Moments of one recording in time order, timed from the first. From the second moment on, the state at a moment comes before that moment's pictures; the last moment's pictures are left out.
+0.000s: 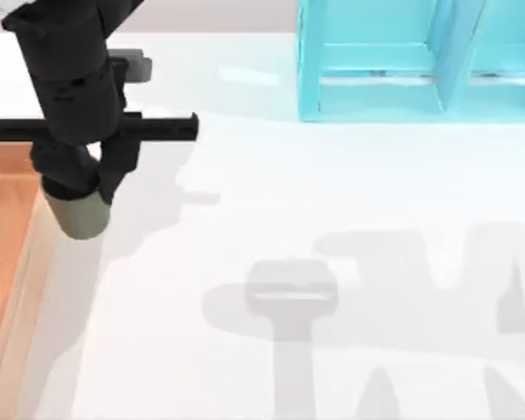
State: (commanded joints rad) left arm -0.41 1.85 1.70 -1.48 0.02 -0.40; right arm 0.00 0.00 0.00 0.00 0.00 0.00
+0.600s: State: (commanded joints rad) left arm -0.71 2.38 2.41 -1.60 0.04 -0.68; right arm 0.00 0.00 0.00 0.00 0.00 0.00
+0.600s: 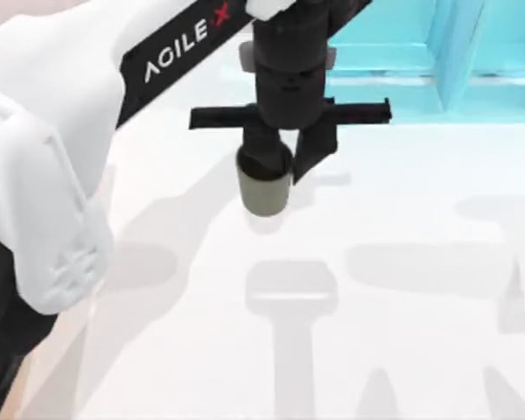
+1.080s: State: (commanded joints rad) left arm -0.72 2.40 2.42 -1.59 0.04 -0.69; right arm 0.00 0.00 0.00 0.00 0.00 0.00
